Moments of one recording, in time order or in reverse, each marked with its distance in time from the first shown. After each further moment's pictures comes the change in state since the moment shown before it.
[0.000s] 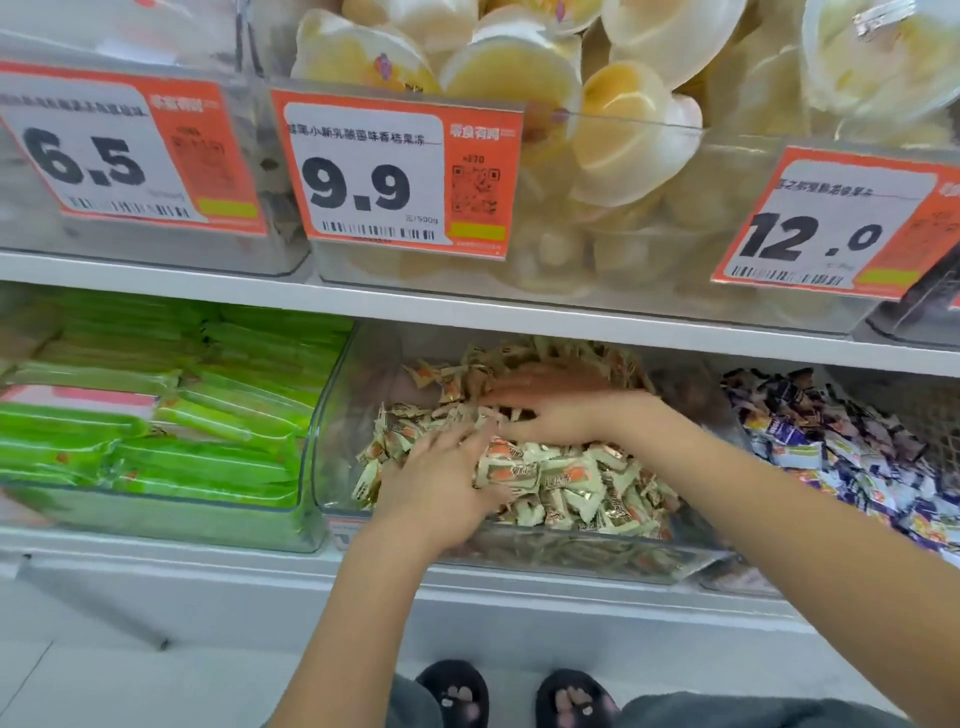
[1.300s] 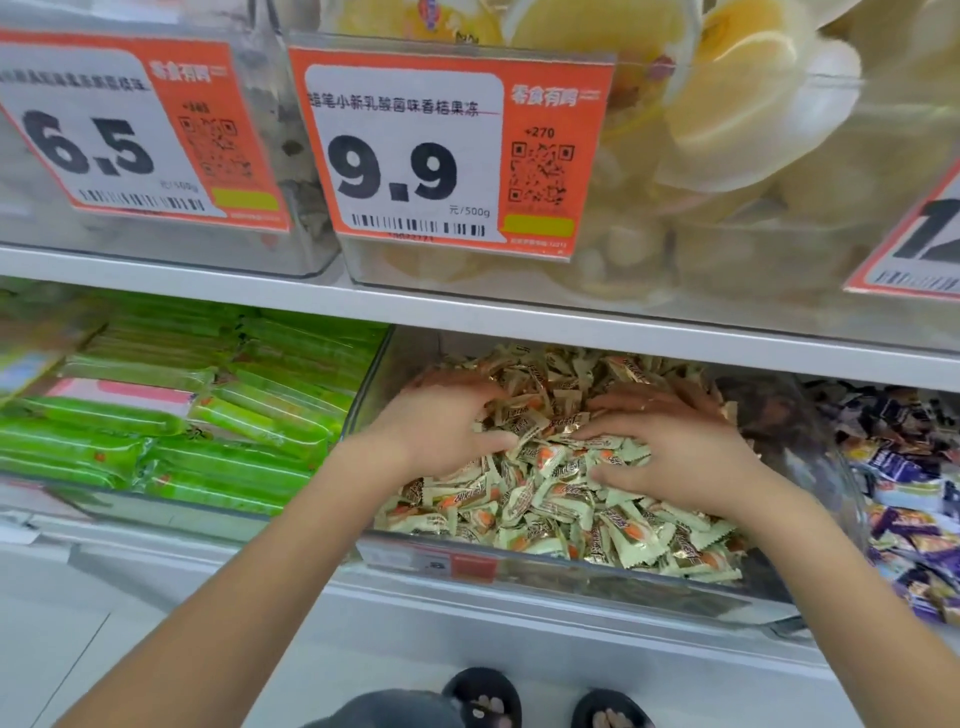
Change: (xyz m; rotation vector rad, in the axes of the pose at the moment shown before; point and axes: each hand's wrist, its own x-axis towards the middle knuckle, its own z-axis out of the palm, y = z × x) left_hand 0.055 -0.041 -0.048 0.164 0.020 0.202; right_hand -0.047 0.012 0.028 0.154 0.284 0.206
